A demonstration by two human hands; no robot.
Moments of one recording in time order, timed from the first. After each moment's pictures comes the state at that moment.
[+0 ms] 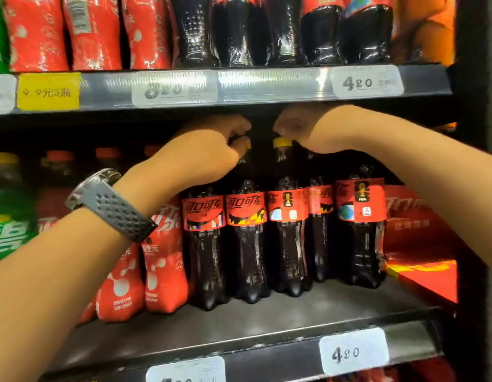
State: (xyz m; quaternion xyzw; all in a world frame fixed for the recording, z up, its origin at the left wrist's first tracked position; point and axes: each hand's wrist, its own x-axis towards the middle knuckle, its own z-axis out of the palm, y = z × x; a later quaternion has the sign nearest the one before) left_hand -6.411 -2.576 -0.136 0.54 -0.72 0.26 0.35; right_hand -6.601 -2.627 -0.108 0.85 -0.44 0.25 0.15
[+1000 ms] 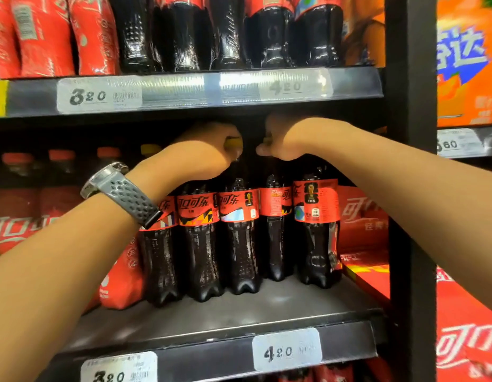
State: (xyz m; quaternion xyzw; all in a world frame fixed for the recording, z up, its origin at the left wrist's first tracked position) left_hand -6.480 -2.609 -0.133 0.62 -0.70 0.23 0.27; right_hand -6.632 -2.666 -0.110 0.84 -0.46 0.21 0.22
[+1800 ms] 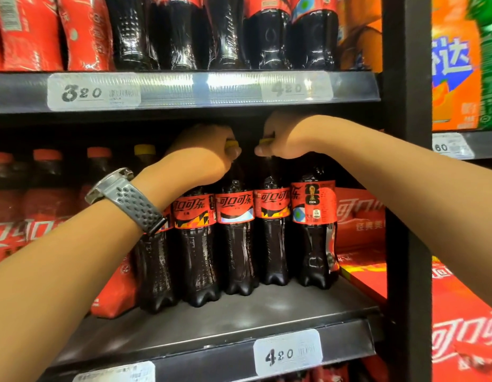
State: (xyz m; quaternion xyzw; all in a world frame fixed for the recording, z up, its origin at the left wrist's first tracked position) left_hand -6.478 -2.621 -0.137 0.62 -0.68 0.26 0.30; right_hand -6.637 -2.665 -0.106 0.84 -0.46 0.21 0.19
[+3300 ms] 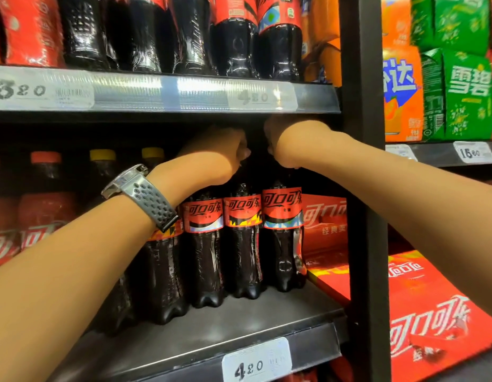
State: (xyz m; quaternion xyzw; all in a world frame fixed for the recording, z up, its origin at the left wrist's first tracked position) left_hand -6.532 -2.643 -0.130 0.57 -0.73 0.23 0.29; right_hand -6.670 -2.649 -0.114 0.75 -0.58 0.19 0.25
